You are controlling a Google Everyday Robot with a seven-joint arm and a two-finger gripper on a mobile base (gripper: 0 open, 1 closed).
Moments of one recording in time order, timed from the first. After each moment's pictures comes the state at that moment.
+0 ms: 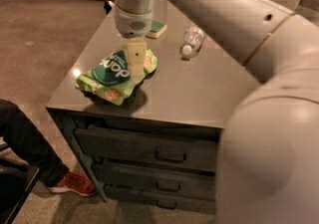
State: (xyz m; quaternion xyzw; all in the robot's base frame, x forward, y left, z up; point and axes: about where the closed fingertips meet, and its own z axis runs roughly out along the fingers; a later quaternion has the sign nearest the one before) arm 0.619 0.056 0.891 -0.79 0.60 0.02 0.12
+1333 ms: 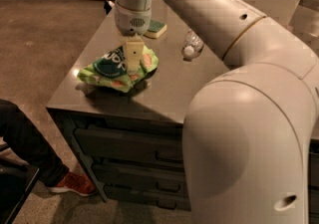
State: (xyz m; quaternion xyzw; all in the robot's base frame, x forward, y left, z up) arm 0.637 0.065 0.877 -0.80 0.58 0.06 0.09
